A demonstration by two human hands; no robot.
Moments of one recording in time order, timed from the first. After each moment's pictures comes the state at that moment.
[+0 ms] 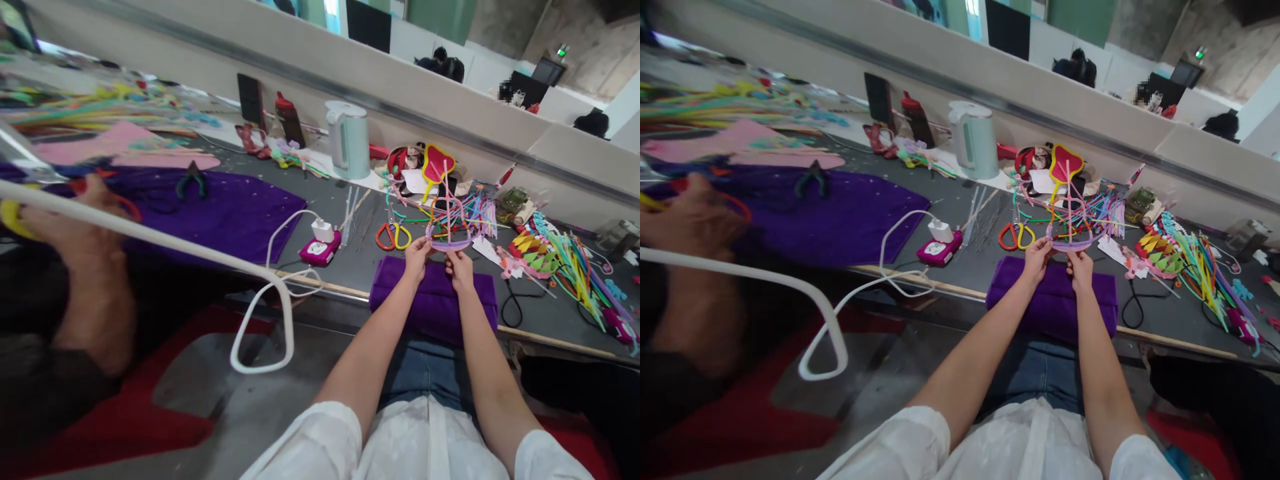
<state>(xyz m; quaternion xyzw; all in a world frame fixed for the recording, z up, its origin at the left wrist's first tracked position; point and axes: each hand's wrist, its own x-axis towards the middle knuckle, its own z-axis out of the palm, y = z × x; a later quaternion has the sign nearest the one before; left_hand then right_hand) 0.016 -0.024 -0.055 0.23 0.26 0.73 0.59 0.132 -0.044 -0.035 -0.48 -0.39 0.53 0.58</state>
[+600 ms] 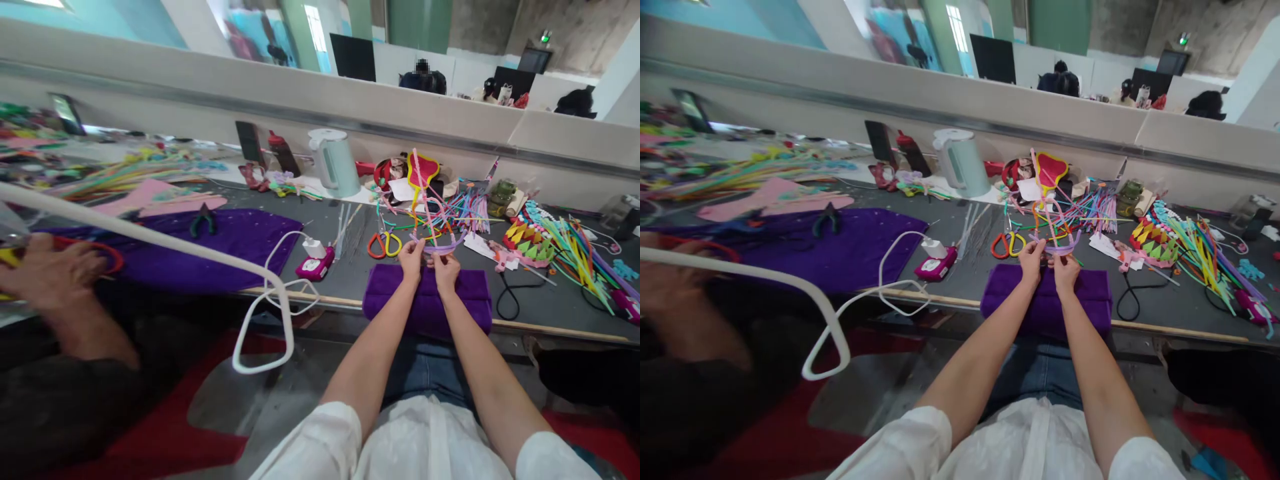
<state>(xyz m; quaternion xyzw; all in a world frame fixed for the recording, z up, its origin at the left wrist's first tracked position) 0.033 -0.024 -0.049 0.30 0.40 0.75 0.43 0.116 -0.050 -0.057 -0.53 -0.47 0.31 0.63</state>
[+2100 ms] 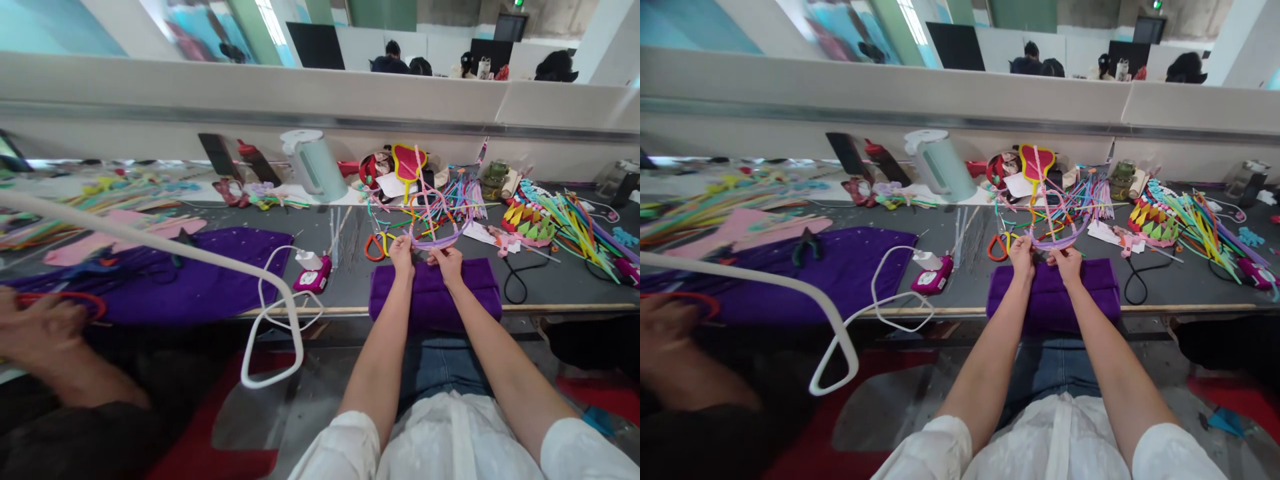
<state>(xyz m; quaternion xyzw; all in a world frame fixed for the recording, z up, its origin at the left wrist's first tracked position) 0.005 -0.010 -0.064 0.26 0.33 0.76 0.48 0.116 -0.057 -0.054 -0.46 -0.42 0.44 0.65</state>
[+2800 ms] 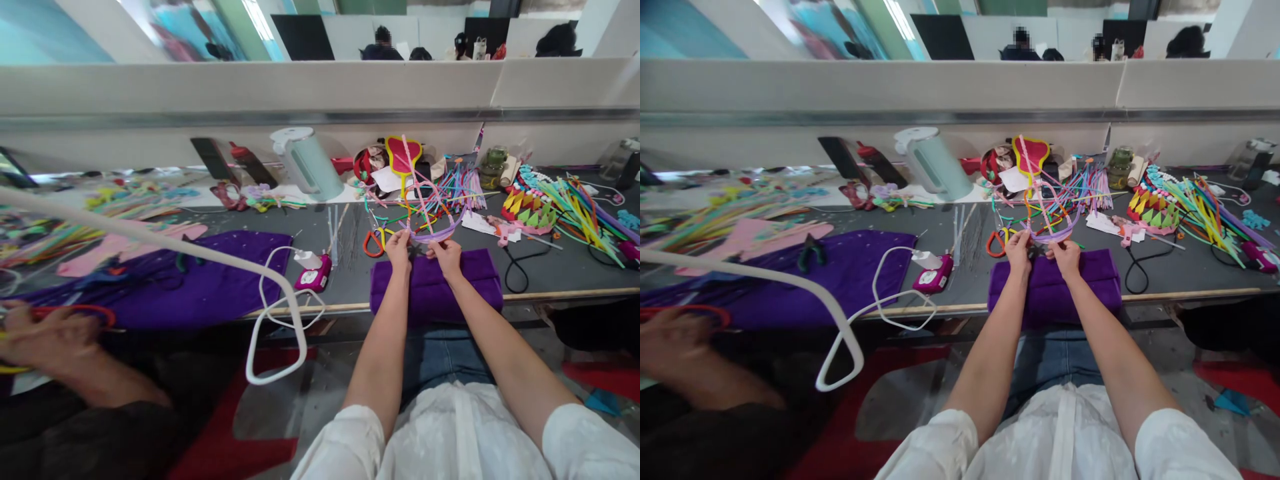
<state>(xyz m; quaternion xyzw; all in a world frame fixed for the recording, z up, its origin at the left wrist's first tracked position) -0.002 -0.016 -0.059 0.29 0.40 0.74 0.47 0.117 -0.055 -0.061 -0.49 -0.45 0.40 0.63</state>
